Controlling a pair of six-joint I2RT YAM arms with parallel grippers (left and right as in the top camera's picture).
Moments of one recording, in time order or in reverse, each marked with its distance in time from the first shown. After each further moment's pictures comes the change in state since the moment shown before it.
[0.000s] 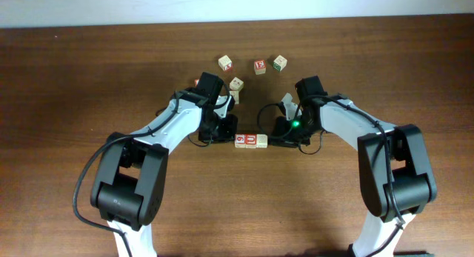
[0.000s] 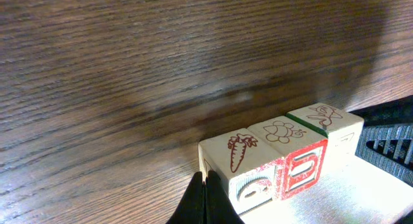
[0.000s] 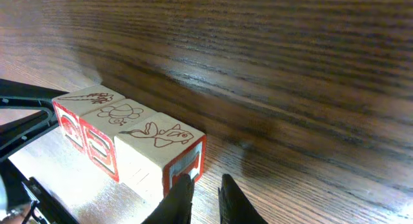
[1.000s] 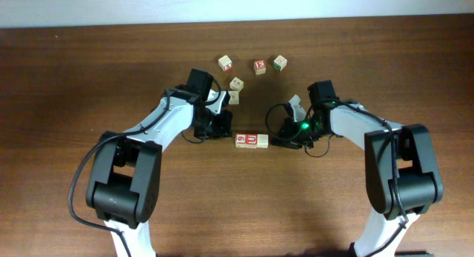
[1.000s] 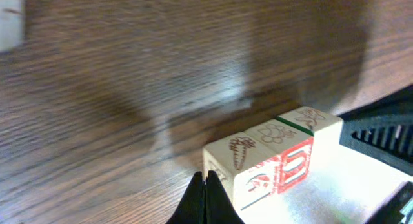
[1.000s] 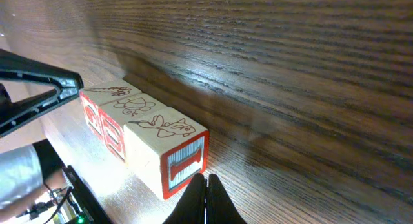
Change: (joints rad) left arm 0.055 0.000 0.000 0.022 0.082 0.060; right arm -0.076 0.001 -0.074 0.086 -0.155 -0.037
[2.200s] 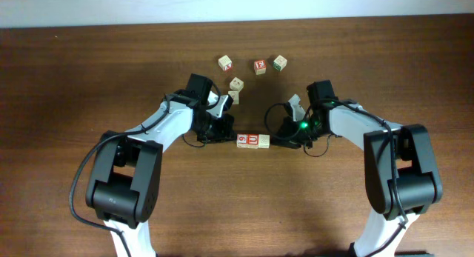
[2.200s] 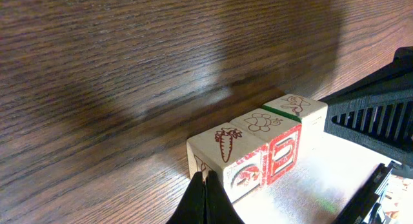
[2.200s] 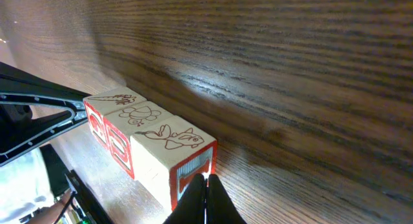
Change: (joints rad) left arm 0.006 0.001 -0.055 0.063 0.101 0.008; right arm 0.008 0.000 0.000 0.015 0.004 0.037
